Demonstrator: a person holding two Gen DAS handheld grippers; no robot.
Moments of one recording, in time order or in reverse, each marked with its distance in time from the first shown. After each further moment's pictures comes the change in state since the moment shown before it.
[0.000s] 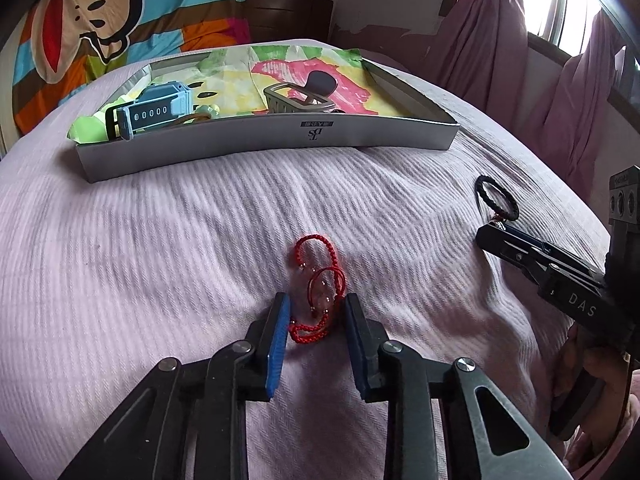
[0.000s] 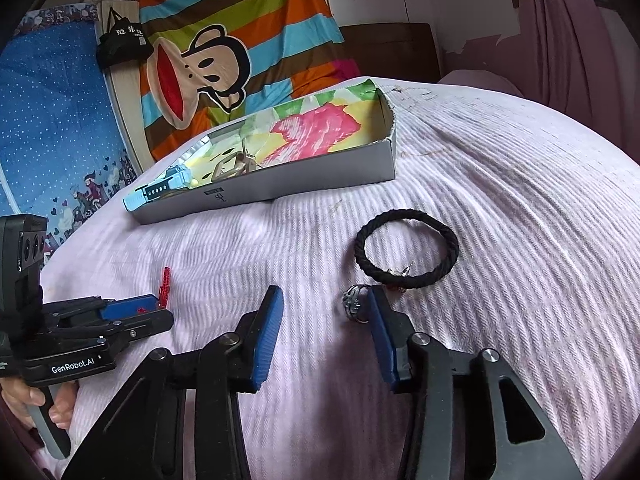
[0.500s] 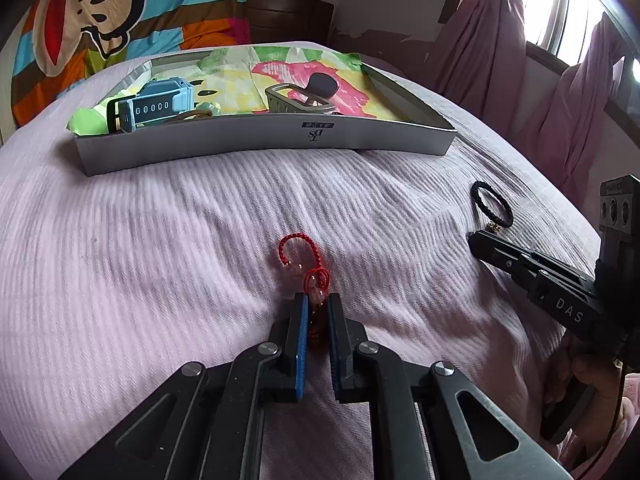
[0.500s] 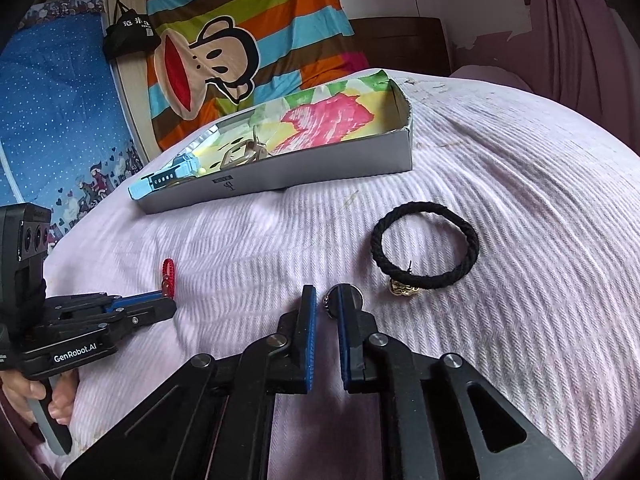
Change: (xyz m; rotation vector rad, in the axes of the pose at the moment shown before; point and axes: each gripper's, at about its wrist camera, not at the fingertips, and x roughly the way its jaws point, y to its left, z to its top) left arm -0.002 0.003 -0.003 -0.019 -0.018 -0.032; right arm 0.008 0.009 -0.002 -0.025 0.019 0.039
